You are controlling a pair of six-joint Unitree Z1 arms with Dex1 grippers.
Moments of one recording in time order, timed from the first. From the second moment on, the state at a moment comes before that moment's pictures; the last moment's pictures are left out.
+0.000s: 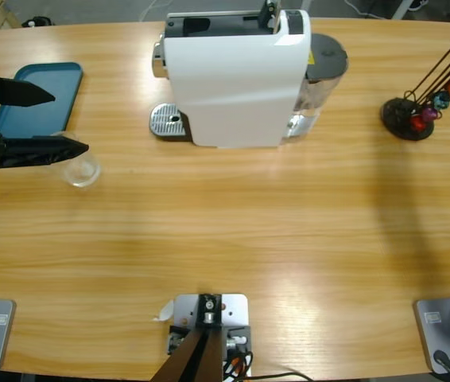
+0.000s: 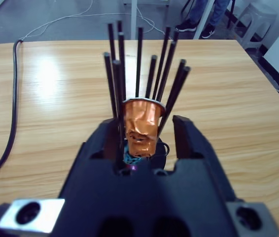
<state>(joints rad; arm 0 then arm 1) -0.71 1.23 -0.90 0.42 -0.12 0.16 0.24 1.39 -0.25 -0.69 -0.40 0.08</state>
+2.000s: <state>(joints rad) -0.73 1.25 -0.86 0.39 -0.12 0.13 0.23 1.39 -0.25 -0.67 -0.38 0.06</state>
